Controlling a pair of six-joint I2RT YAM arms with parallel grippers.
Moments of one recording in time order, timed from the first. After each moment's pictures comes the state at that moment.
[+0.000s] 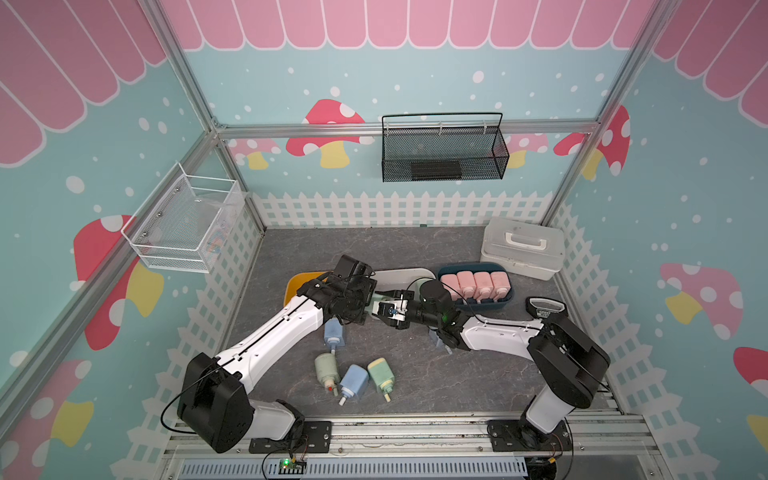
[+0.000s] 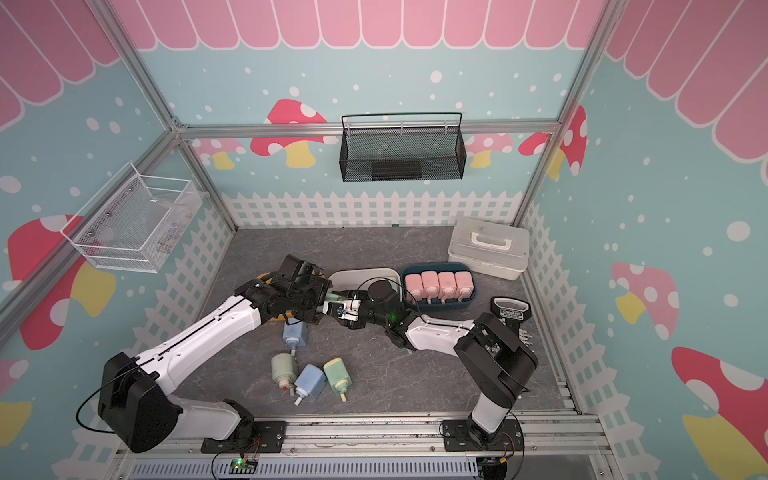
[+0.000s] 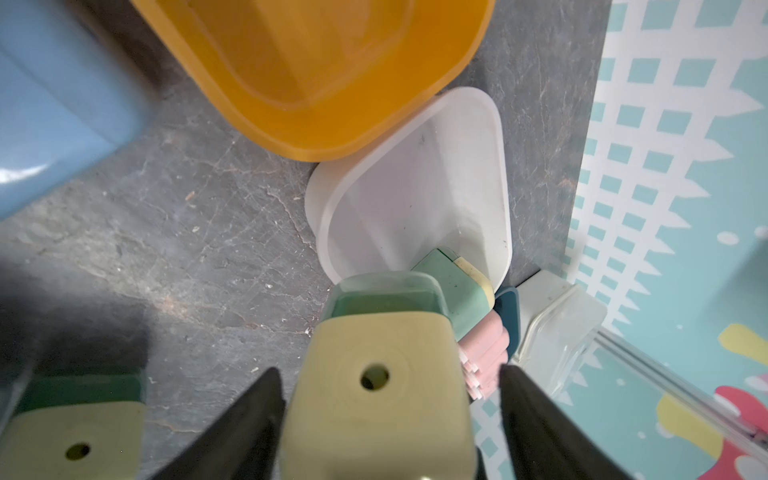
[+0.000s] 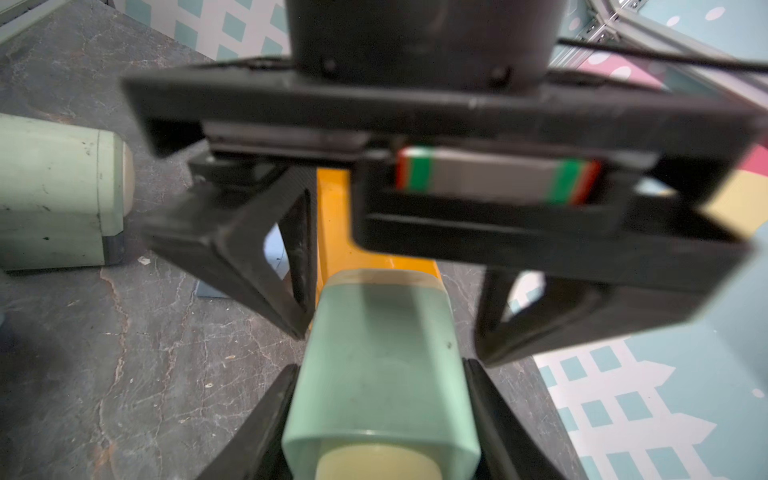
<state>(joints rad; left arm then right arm) -0.52 1.39 1.13 -0.68 0.01 -1.64 0.81 1.68 0.87 0.52 -0.35 -0.73</state>
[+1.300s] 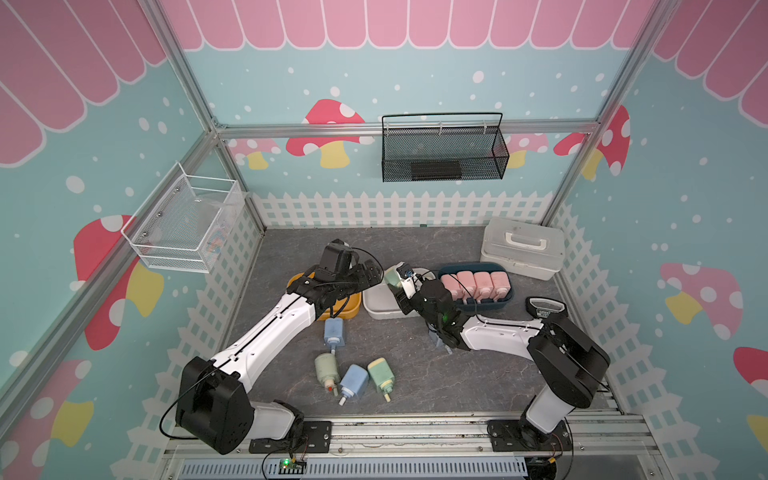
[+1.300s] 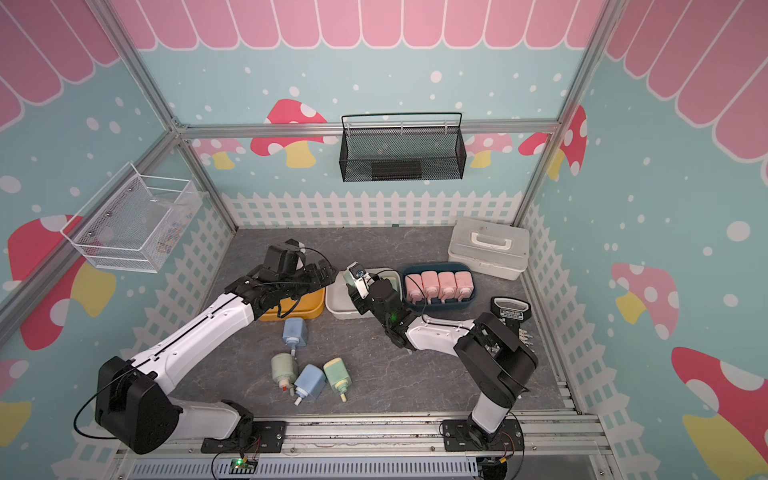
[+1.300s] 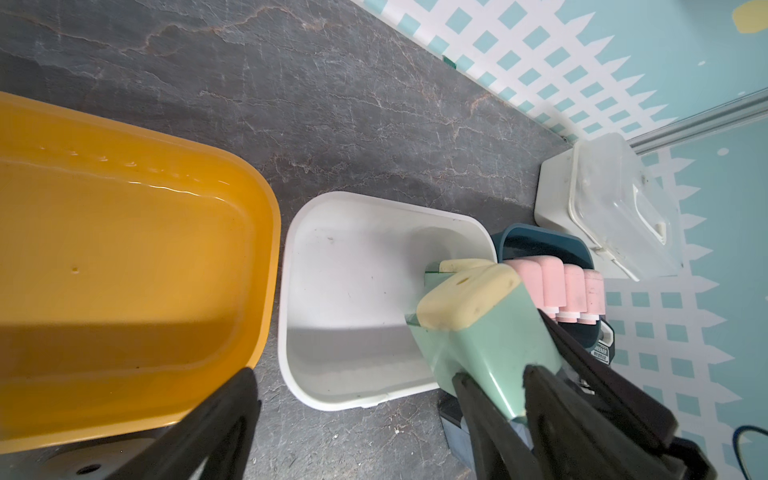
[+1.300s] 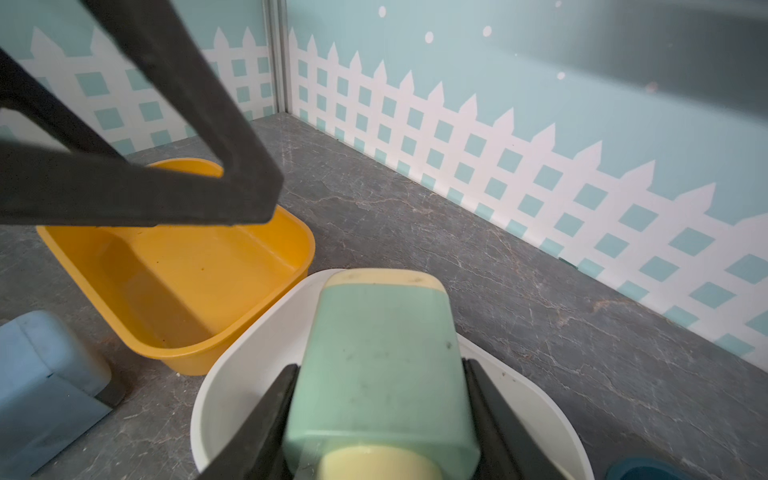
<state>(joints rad) -0.42 1.38 1.12 -0.46 0.06 -0.71 0.81 1.68 0.87 0.57 0.22 -0.09</state>
